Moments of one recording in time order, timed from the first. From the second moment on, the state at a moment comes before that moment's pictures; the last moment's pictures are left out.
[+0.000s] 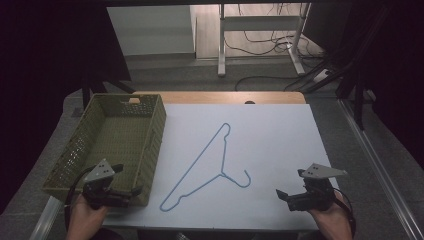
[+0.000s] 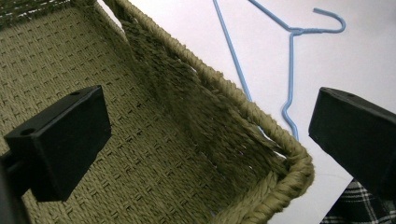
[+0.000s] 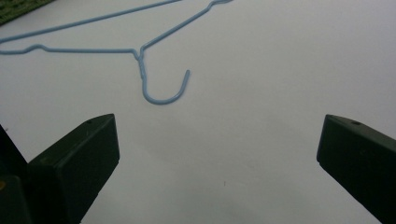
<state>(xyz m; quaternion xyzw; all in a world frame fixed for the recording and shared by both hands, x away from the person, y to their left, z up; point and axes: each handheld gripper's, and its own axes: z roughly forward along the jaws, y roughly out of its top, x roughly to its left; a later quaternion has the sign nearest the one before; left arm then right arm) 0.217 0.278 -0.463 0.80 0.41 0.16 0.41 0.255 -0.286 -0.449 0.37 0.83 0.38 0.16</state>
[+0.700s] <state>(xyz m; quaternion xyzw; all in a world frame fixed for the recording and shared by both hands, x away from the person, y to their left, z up) 0.219 0.280 -0.461 0.80 0.42 0.16 0.40 0.255 -0.283 -0.449 0.37 0.83 0.38 0.16</state>
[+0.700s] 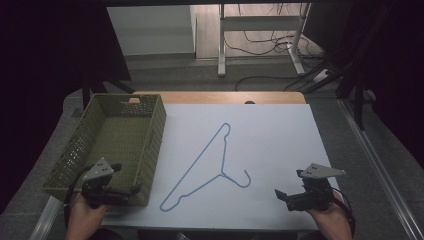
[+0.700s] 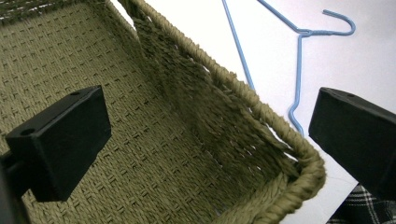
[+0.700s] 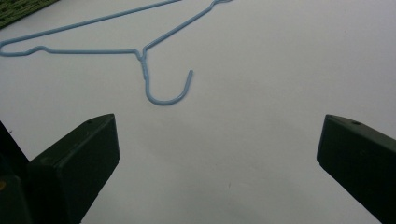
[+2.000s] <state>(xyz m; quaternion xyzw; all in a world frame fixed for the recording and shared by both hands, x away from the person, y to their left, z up) 0.237 0.184 -0.437 0.83 0.34 0.12 0.42 0.265 -0.251 -0.441 0.36 0.85 0.35 0.13</state>
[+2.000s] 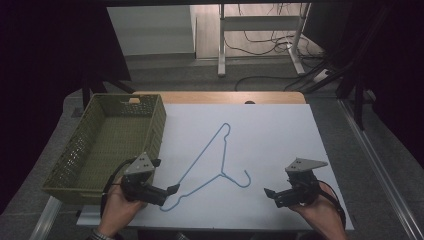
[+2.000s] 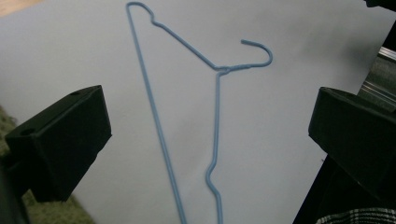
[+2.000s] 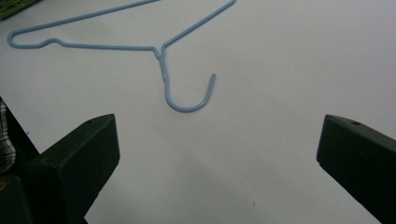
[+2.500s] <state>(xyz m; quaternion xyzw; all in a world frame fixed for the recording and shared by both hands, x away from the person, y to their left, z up) 0.258 0.153 -0.454 0.85 0.32 0.09 0.42 0.276 -0.229 -0.441 0.33 0.86 0.38 0.10</state>
